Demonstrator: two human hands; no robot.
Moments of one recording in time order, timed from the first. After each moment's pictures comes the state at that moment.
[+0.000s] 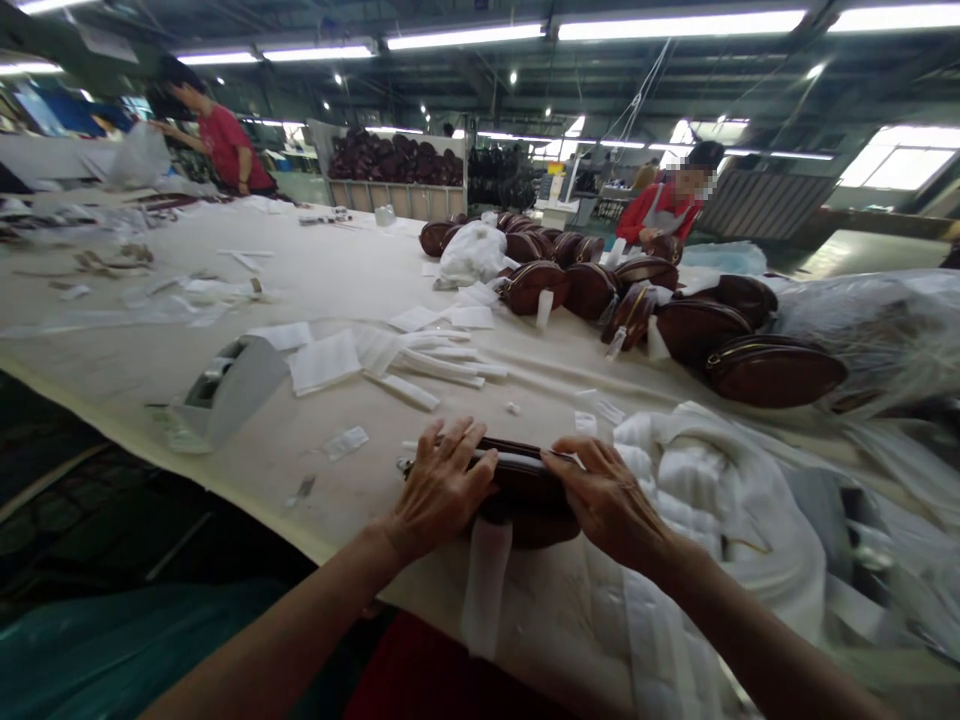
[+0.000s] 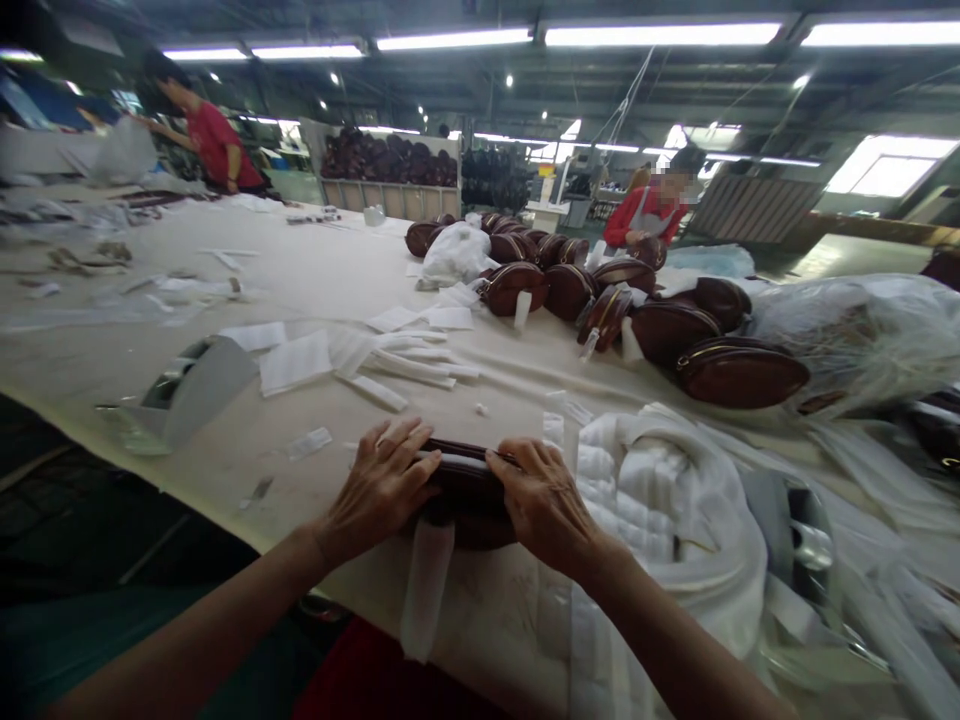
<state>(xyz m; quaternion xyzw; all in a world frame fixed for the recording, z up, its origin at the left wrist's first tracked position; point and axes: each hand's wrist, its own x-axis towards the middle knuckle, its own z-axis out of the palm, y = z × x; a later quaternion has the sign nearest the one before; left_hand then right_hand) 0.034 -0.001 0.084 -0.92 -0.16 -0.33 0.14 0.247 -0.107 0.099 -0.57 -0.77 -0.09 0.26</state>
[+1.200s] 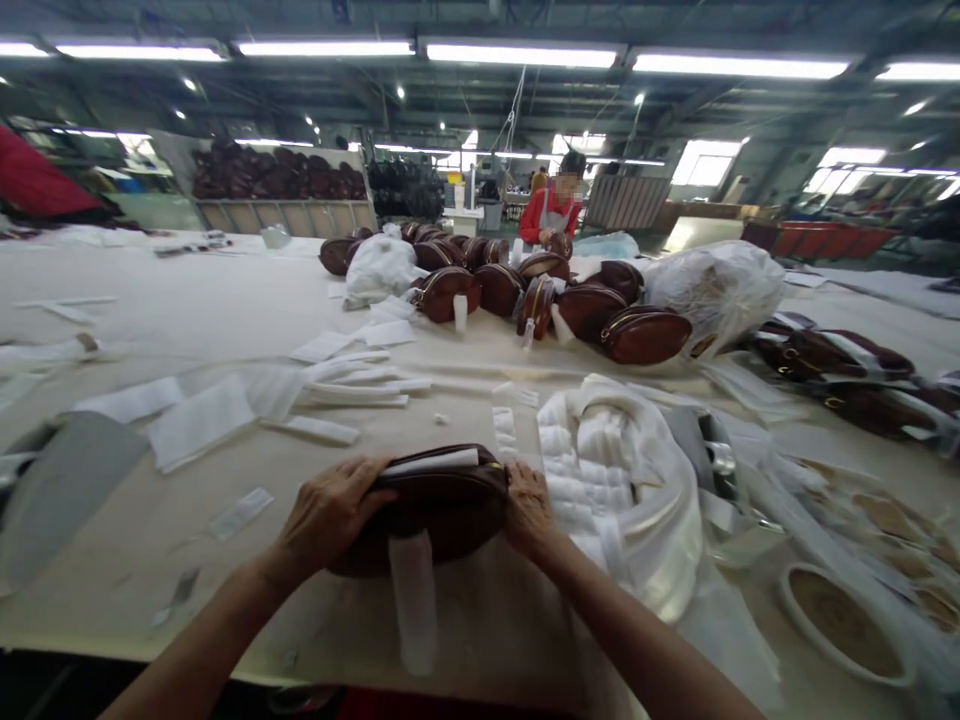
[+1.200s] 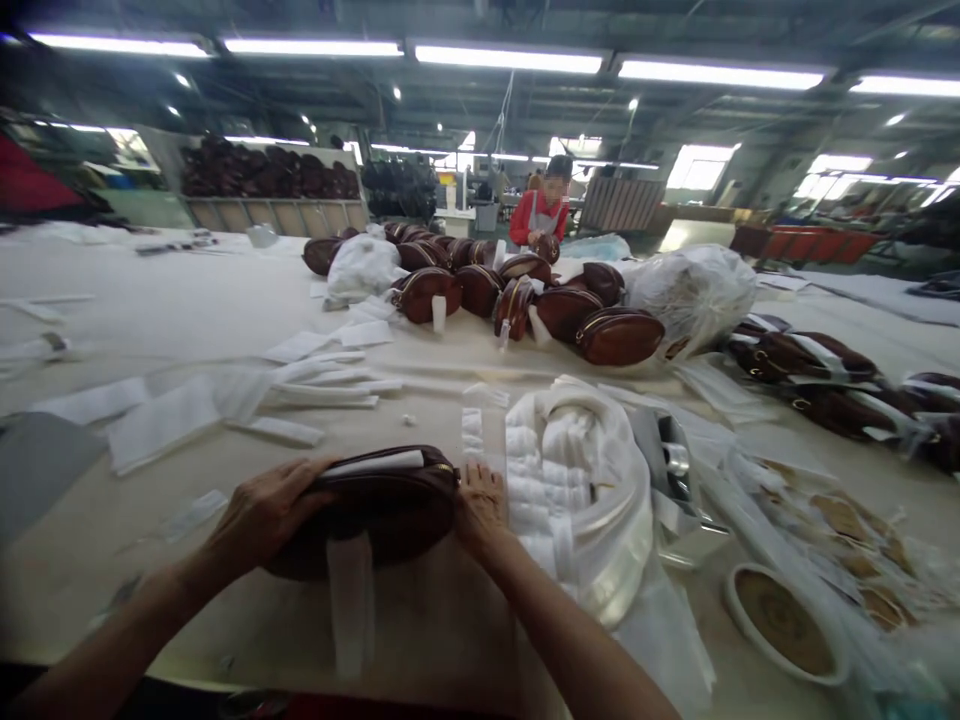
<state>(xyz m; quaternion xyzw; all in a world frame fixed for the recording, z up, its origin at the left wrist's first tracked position) 0.029 0.045 0.088 -0.94 -0.19 -0.26 -0.05 0.247 -0.101 0.002 -0.83 -0.54 0.04 0.12</state>
